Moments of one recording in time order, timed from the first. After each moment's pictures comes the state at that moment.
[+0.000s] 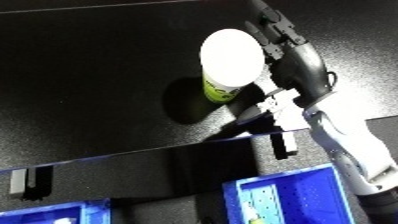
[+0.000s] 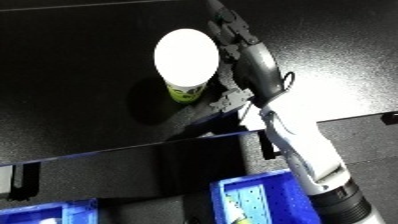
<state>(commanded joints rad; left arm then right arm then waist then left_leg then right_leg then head) -0.19 0.39 -0.27 1.18 -0.45 -0.05 -0.21 -0.83 -0.69 0.27 0.21 0.73 0.09 0.01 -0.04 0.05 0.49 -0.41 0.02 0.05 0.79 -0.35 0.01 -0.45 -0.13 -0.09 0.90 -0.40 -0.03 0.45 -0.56</state>
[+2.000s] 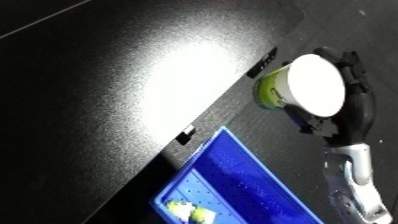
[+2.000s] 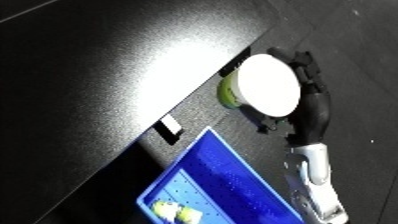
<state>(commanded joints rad) -0.10 0.31 -0.15 1.26 -0.58 -0.17 -0.28 -0.04 -0.67 -0.44 0.04 0.83 -0.59 -0.11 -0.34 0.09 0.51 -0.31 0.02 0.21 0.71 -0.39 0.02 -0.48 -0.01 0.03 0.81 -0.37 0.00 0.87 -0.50</state>
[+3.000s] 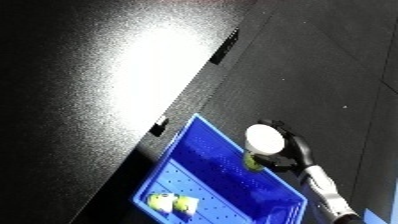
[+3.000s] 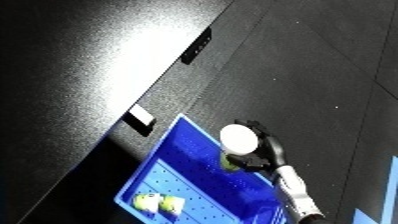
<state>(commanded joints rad) -0.13 0.33 -0.16 1.24 -0.56 -0.11 -0.28 -0.04 -0.68 -0.21 0.78 0.89 -0.40 0.14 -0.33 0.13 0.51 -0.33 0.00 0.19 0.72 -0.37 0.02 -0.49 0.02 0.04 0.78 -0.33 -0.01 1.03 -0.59</state>
